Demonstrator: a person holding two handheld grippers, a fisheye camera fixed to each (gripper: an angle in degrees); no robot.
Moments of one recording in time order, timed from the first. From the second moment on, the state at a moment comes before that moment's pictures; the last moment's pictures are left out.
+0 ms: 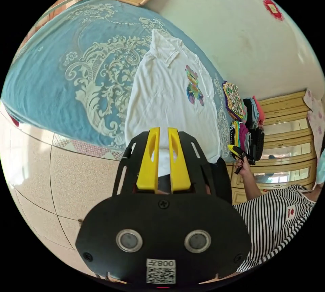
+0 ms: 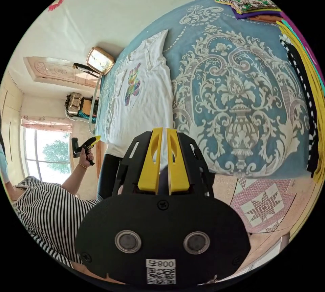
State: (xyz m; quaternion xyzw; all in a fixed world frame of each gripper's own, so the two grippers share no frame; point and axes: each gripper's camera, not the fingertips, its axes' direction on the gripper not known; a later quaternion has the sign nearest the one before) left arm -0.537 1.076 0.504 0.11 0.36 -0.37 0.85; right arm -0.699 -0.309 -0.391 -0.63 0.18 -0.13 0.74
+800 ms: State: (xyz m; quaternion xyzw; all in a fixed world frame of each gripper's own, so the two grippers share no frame) left arm -0.489 1.328 0.675 0.13 0.54 -0.48 0.68; right arm -0.653 -0.280 -0.488 -0.68 0.23 -0.05 0.70
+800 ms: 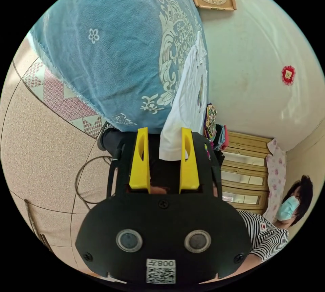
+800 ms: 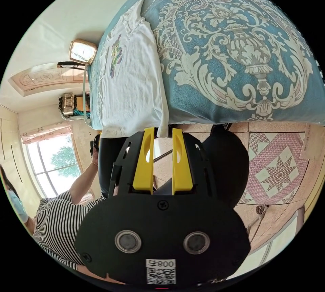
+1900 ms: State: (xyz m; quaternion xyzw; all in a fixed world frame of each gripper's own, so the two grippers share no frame) left arm -0.434 1.443 0.632 0.24 0.60 -0.40 0.64; right arm -0.694 -0.328 -0.585 -0.69 0.08 -0.03 0.72
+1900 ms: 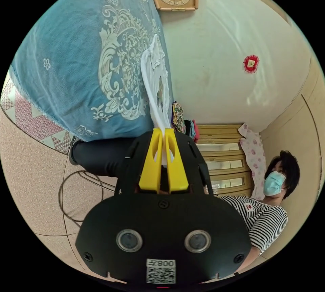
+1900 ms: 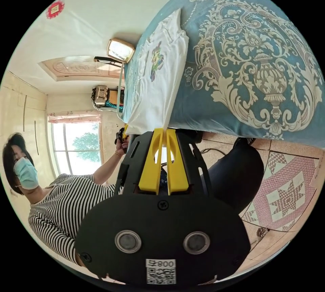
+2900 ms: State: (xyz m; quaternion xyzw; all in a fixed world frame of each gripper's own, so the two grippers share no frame) left arm -0.369 1.529 0.533 0.27 0.61 -0.37 0.65; right arm -0.725 -0.379 -0.751 -0.68 0.01 -0.03 0.74
